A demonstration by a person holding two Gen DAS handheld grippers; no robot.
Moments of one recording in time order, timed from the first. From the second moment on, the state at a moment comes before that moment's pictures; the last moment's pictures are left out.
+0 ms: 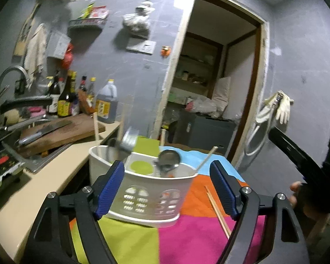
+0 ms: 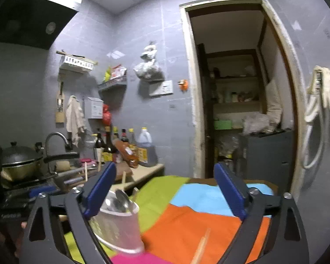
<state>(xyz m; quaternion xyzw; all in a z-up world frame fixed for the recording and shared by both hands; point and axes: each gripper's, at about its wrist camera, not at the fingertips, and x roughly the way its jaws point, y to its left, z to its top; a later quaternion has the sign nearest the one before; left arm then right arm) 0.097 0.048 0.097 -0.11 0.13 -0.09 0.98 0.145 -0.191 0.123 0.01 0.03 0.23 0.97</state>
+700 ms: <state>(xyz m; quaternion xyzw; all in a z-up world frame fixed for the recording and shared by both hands) 0.128 -0.038 0.054 -0.03 0.19 -0.10 0.98 0.139 -0.268 0.063 -0.02 0.15 0.15 0.98</state>
